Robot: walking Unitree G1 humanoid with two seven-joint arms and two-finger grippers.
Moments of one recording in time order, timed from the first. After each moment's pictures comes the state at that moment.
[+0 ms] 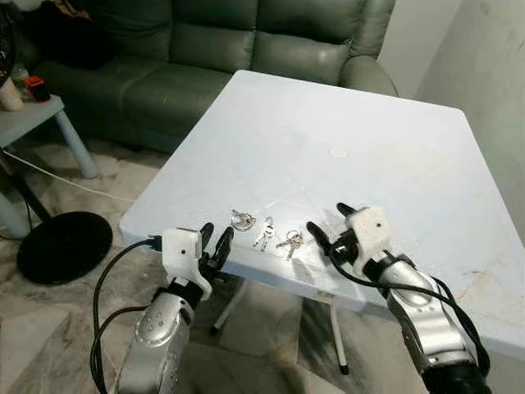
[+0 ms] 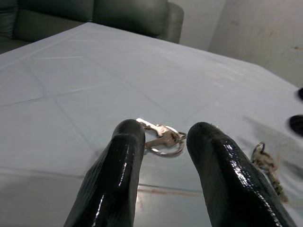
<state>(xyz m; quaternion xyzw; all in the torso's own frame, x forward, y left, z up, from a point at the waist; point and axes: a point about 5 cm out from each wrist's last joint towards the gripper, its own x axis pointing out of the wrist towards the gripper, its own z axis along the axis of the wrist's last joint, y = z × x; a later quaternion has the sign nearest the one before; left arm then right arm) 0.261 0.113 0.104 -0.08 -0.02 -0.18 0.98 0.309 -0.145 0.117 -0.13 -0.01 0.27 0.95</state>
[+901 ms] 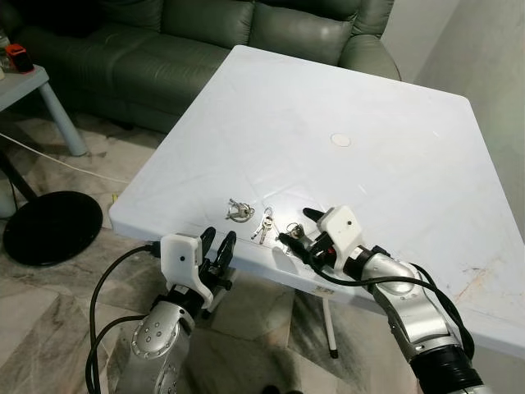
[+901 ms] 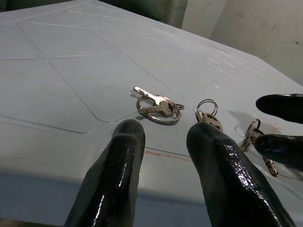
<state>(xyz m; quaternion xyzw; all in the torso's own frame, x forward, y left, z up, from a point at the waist) 0.248 0.114 0.106 -0.09 -0.01 -0.17 0.98 0.308 -0.118 0.116 -0.13 0.02 0.38 0.92</state>
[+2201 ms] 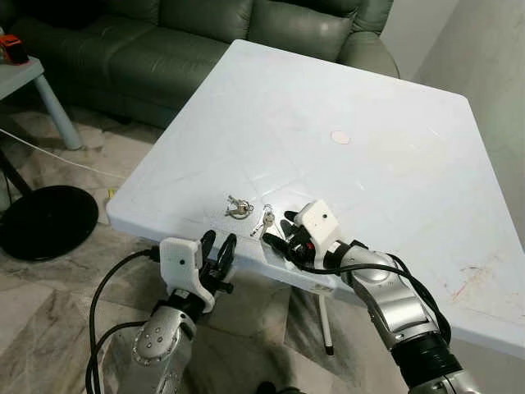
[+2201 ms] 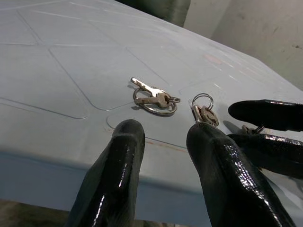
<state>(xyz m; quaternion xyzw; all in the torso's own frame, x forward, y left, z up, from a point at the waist) 0.243 0.110 0.107 -0.10 -0.01 -0.17 0.98 0.317 -0.097 0.117 -0.13 0.06 0.38 0.92</state>
